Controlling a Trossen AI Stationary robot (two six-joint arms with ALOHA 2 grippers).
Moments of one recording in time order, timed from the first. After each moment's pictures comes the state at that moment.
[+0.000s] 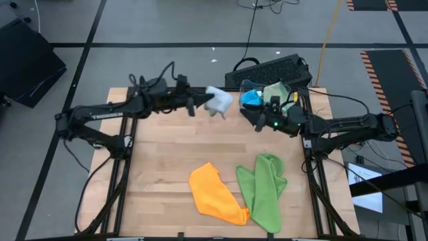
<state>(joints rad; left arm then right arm) 0.30 1.30 1.07 0.26 0.14 -0.60 -0.05 1.04 0.70 0.38 0.37 0.74</state>
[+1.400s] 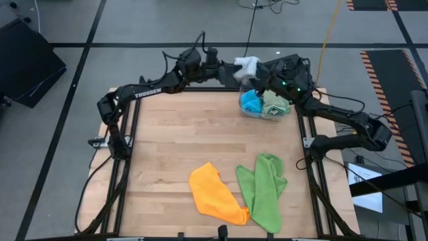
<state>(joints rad) 0.50 1.83 1.59 0.32 0.34 -0.60 -0.67 1.18 0.71 0.72 -0.18 1.75</state>
